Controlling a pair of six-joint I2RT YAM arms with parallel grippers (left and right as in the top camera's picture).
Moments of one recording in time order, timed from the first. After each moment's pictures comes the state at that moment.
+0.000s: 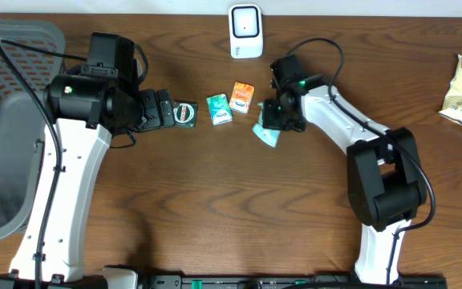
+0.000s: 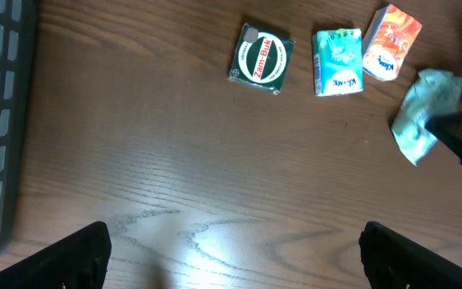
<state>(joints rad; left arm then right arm) -0.13 1.50 1.60 -1.31 0.04 -0.33 0.37 2.09 1.50 -0.78 -0.15 0.39</state>
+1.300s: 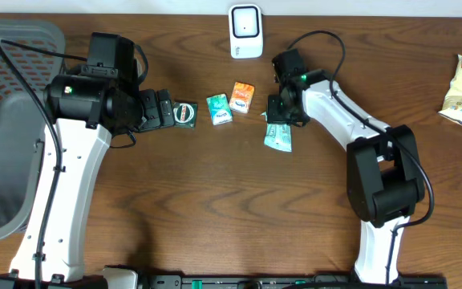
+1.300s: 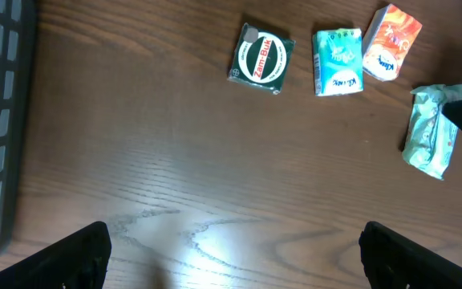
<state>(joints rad) -0.13 1.50 1.60 -1.31 0.04 -0.33 0.36 2.12 1.60 -0.82 -0.05 0.37</state>
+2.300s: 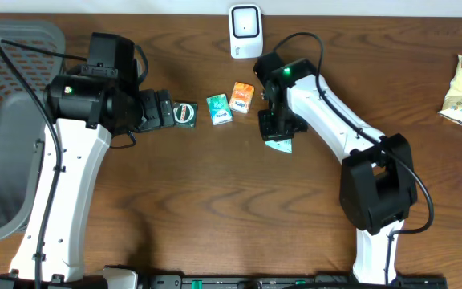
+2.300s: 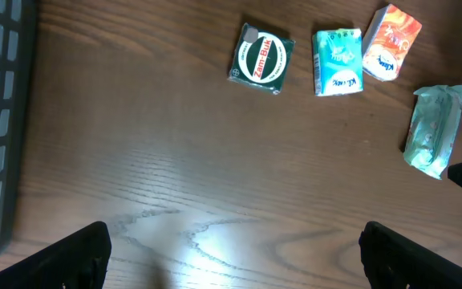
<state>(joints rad) -0.13 1.50 1.60 -1.31 0.04 -0.33 0.46 2.10 1.71 -1.21 -0.02 0.34</state>
